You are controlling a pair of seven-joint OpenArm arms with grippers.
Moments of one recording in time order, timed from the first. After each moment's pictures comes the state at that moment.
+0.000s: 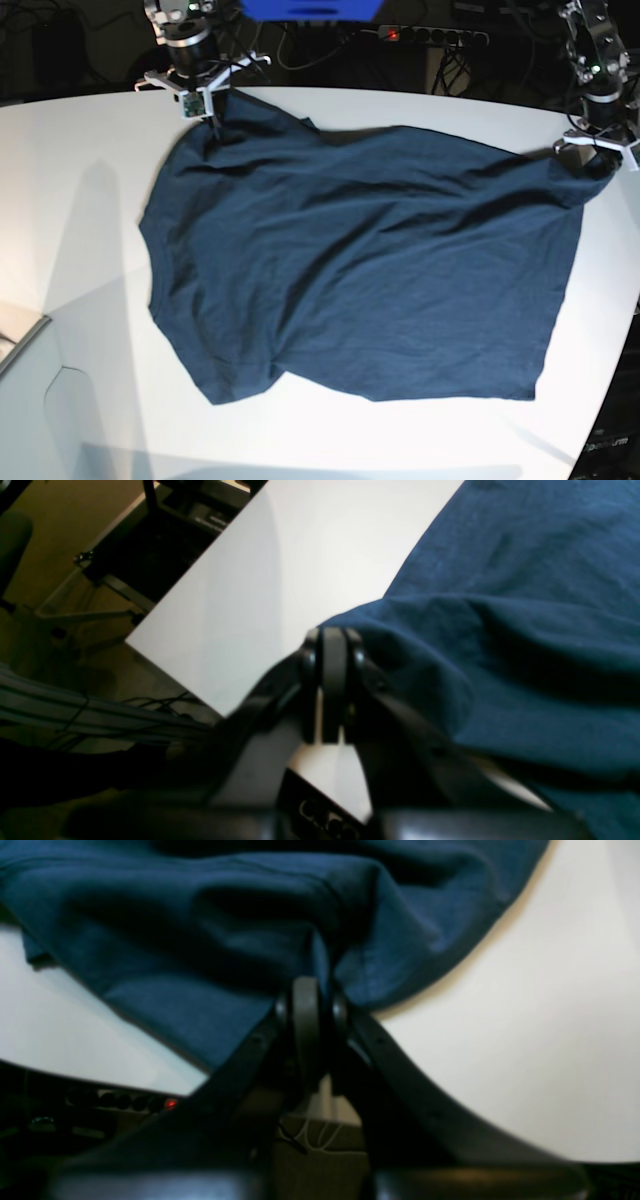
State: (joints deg) left arm 22.8 -8.2 -32.0 85.2 -11.5 -0.5 6.2; right arm -33.1 -6.2 8.4 81.7 -17.1 9.4 3.4
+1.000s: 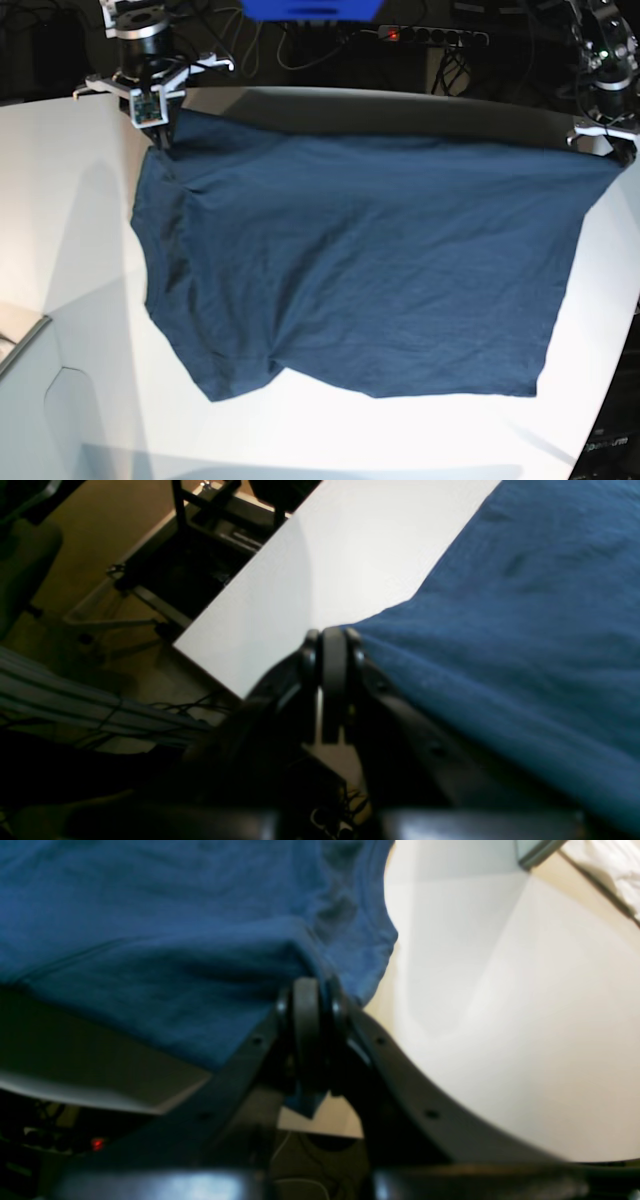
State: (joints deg) left arm 26.3 -6.8 -35.0 91.1 -11.5 -0.6 6.2; right arm -44.2 -6.0 9.1 111.3 -18.7 9.0 -3.6
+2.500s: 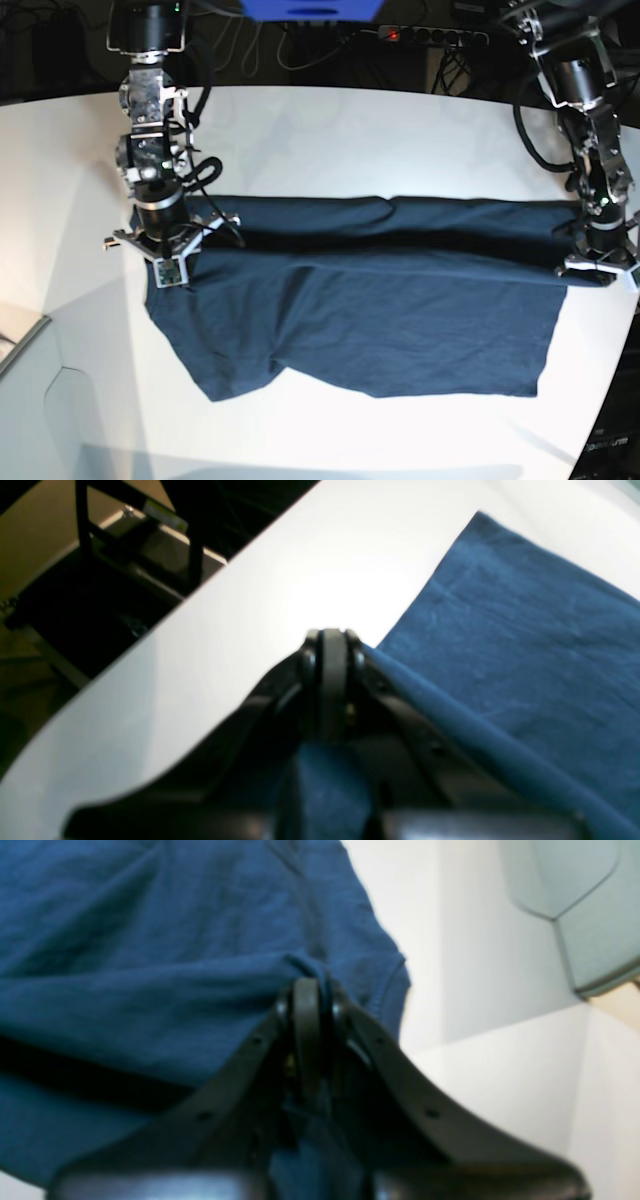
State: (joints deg) left arm -7.2 -14.1 -26.0 63.2 -11.2 -0.3 6.6; right arm -3.0 -1.5 8.8 76.8 -19.1 9.0 -4.5
